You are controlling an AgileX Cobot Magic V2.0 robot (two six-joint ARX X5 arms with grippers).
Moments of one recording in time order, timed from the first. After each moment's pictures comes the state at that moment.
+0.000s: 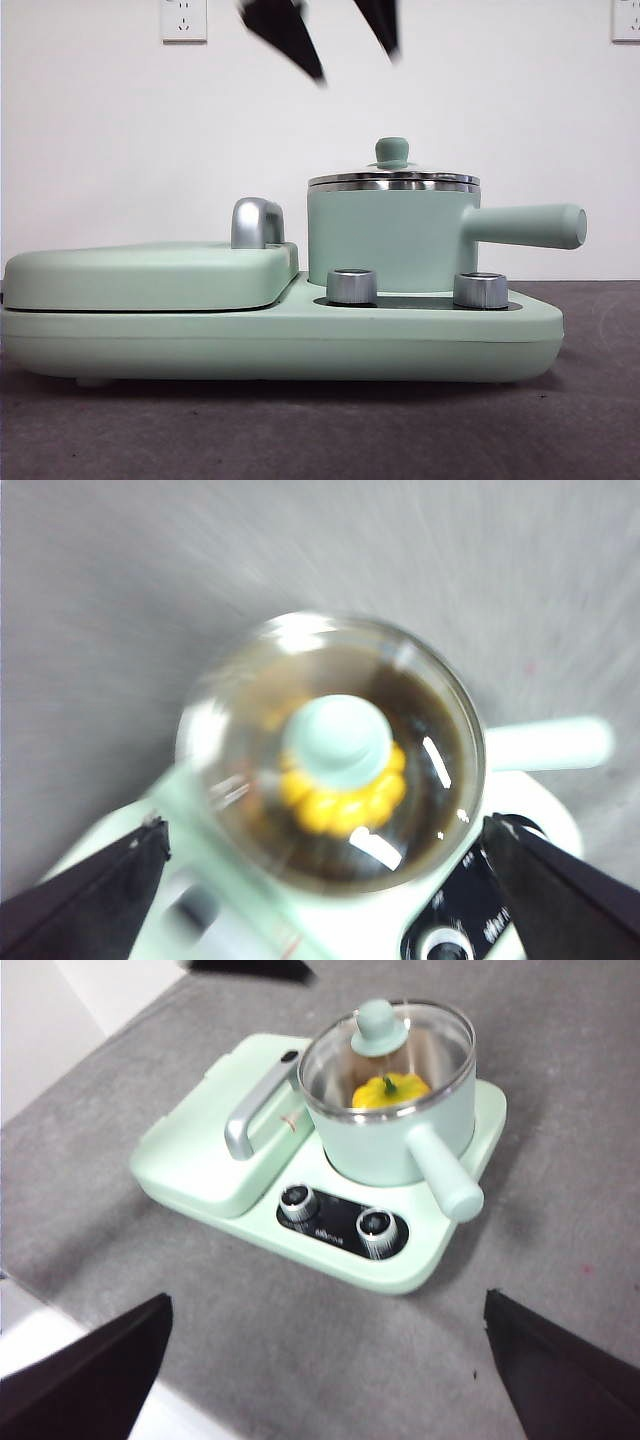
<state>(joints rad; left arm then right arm) -0.70 1.82 2.07 -1.06 0.05 0.12 0.49 0.31 0.97 -1.09 -0.18 0.25</state>
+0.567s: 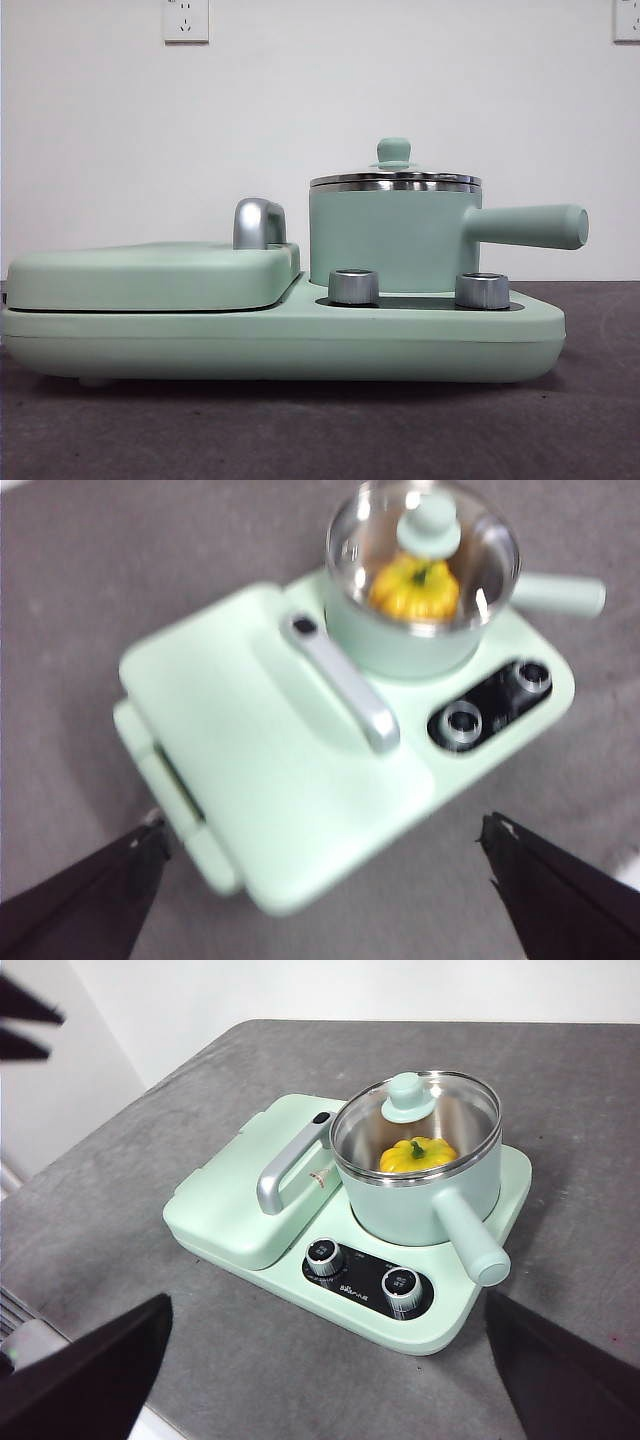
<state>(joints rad) -0.55 1.04 1.47 -1.17 0.05 0.05 0.49 0.31 0.97 -0.99 -0.21 0.25</state>
